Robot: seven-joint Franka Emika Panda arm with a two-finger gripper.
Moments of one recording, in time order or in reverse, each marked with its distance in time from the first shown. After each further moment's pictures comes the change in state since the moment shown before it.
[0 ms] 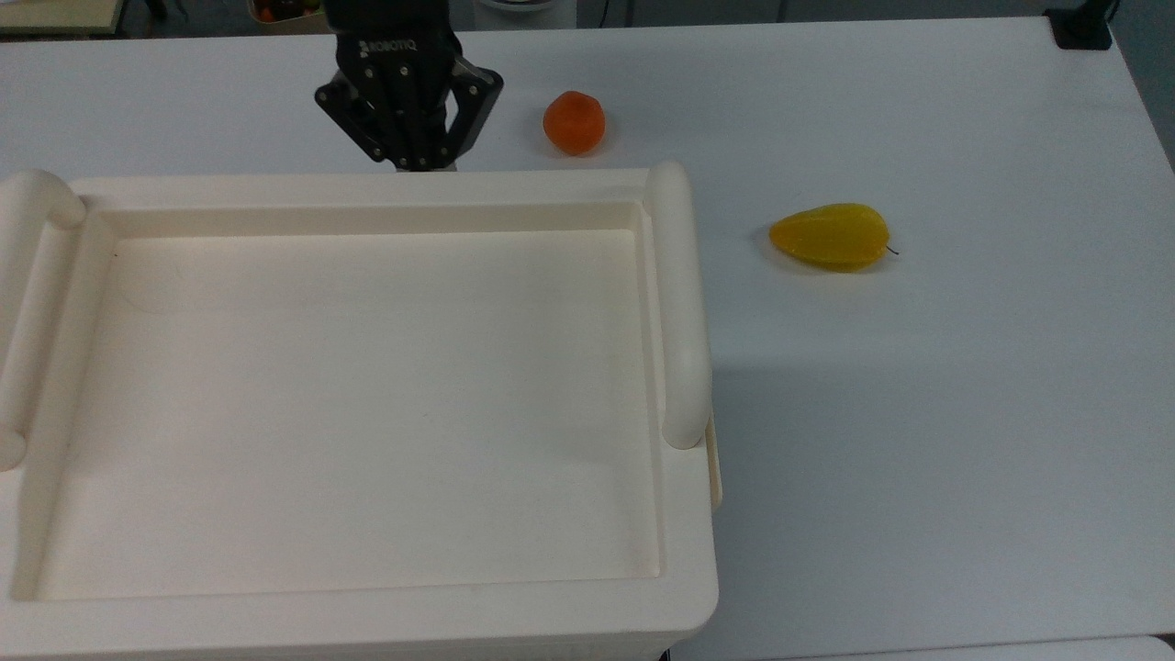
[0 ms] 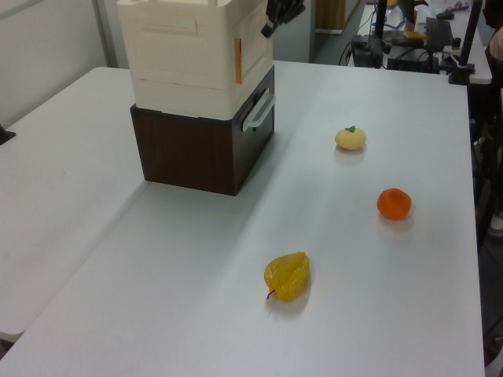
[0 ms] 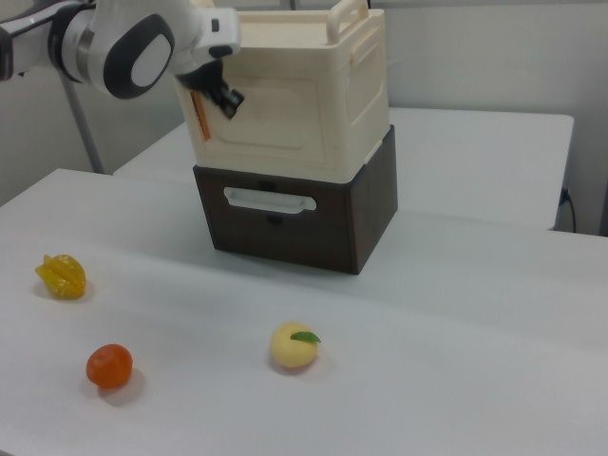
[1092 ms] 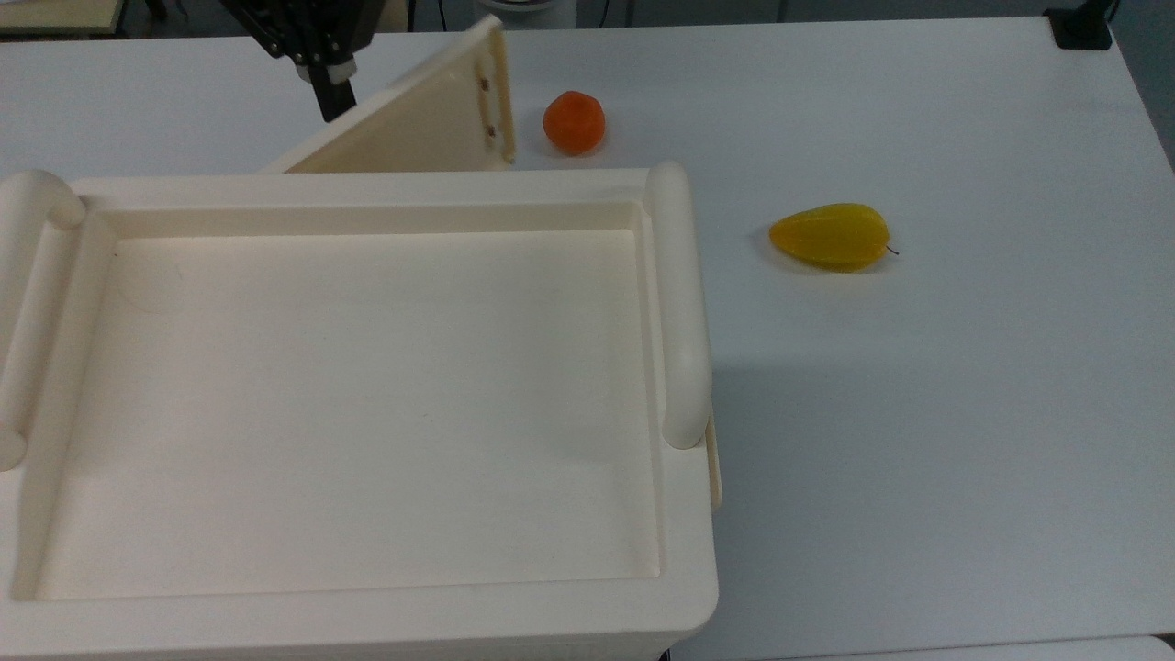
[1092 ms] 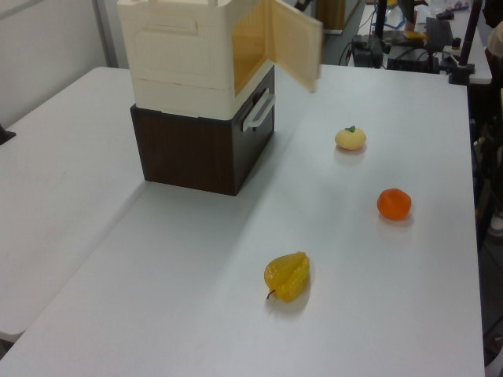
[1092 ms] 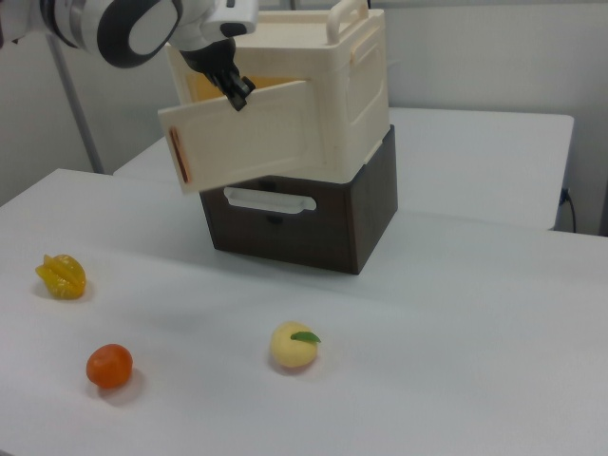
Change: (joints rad) arm -0.104 -0.076 -0.001 0.041 0.030 -0.178 0.019
